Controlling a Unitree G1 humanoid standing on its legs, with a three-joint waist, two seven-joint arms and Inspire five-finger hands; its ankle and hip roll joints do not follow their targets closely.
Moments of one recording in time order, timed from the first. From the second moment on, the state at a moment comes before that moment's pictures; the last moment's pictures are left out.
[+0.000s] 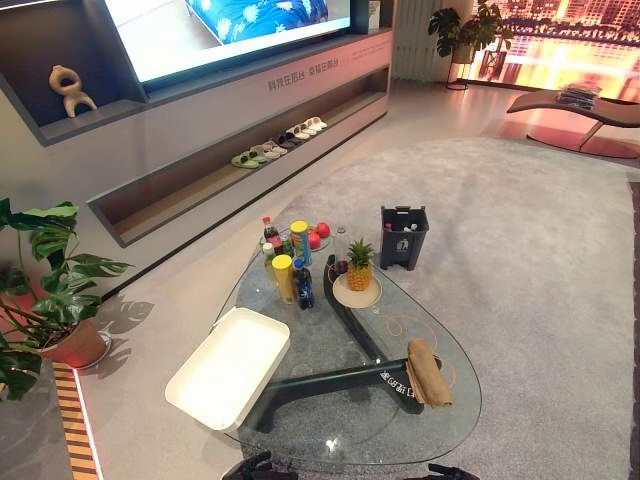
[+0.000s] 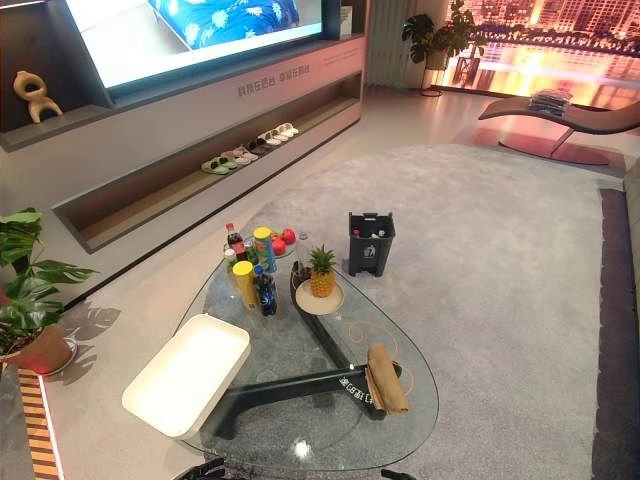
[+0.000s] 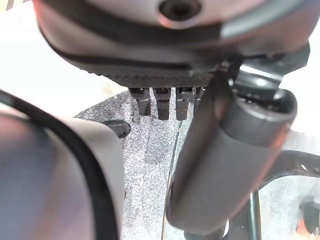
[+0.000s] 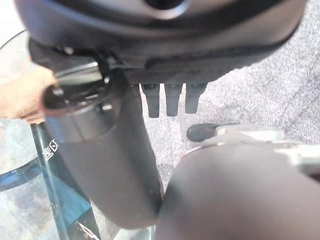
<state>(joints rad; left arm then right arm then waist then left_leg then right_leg) 0.00 0.17 -0.19 1.28 -0.34 -0.06 -0.10 -0.04 -0.23 0.22 1.31 0.31 0.01 0.05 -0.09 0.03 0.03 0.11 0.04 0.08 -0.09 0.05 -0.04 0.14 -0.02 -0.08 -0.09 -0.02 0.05</state>
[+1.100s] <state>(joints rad) -0.34 0.16 -0.30 0.98 -0.52 0.03 0.15 -0.36 -0.44 0.24 0.40 0.12 -0.01 -0.66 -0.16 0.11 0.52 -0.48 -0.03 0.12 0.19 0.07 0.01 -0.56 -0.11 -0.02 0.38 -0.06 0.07</state>
